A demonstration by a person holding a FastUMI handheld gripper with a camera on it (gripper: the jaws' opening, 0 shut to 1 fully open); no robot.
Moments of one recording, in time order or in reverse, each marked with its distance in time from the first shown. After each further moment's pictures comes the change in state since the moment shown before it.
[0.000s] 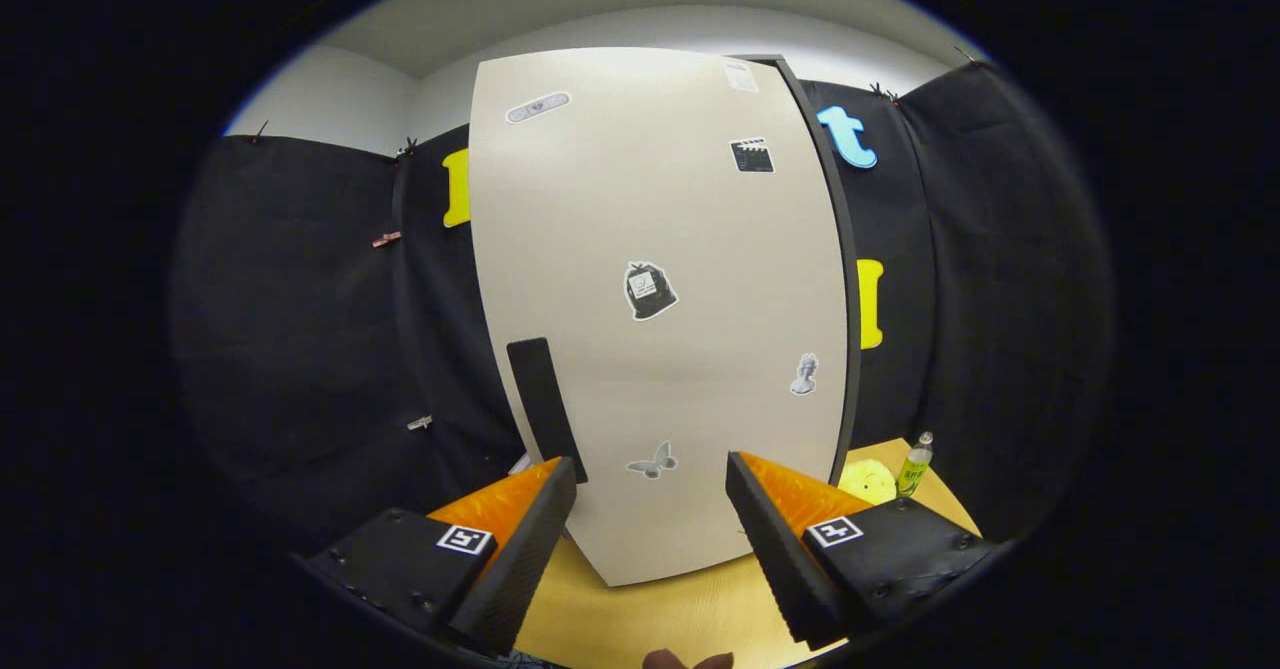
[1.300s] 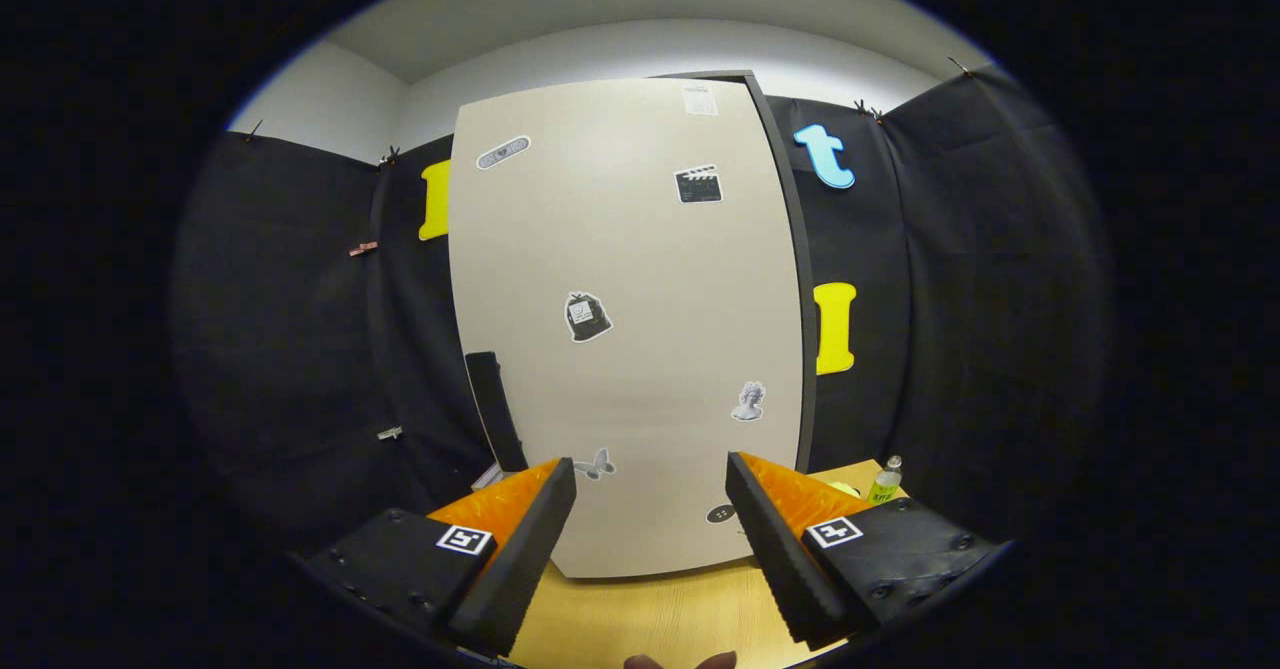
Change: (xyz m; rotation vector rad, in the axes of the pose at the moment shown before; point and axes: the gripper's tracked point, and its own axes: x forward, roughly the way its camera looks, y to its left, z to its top) arm 0.008 -0.045 0.019 -0.011 -0.050 -0.045
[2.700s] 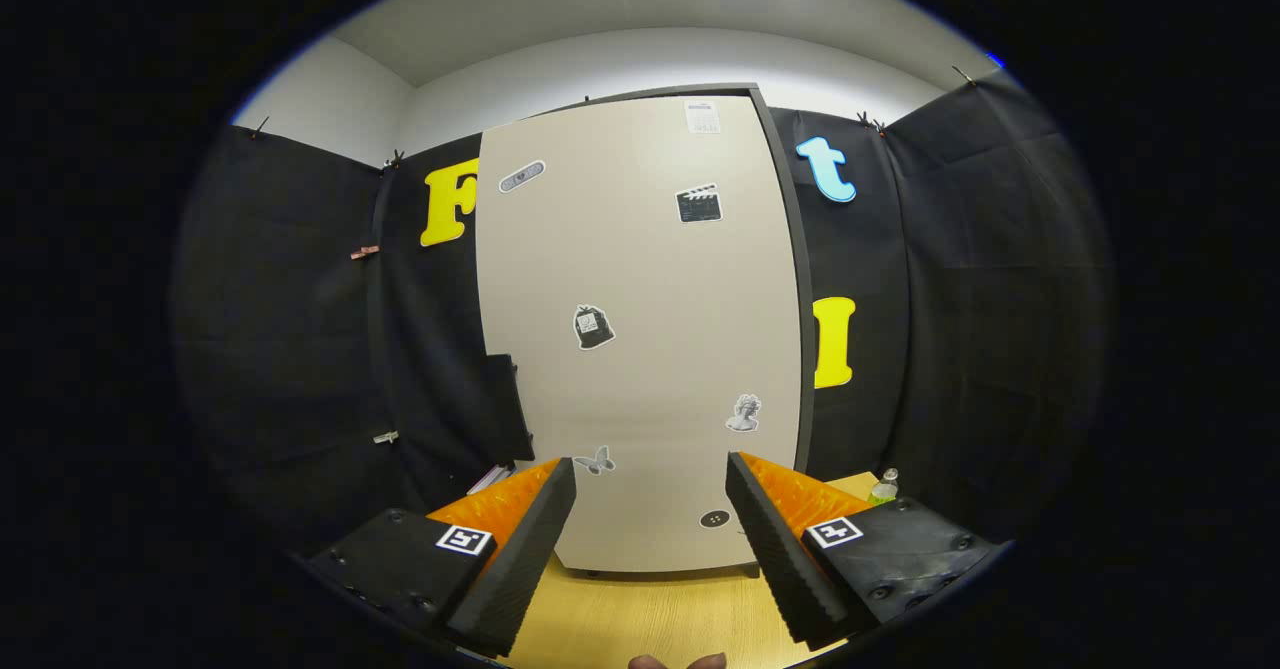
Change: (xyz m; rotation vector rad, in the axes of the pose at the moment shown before) arm 0.000 0.003 0.008 -0.015 -0.037 -0.007
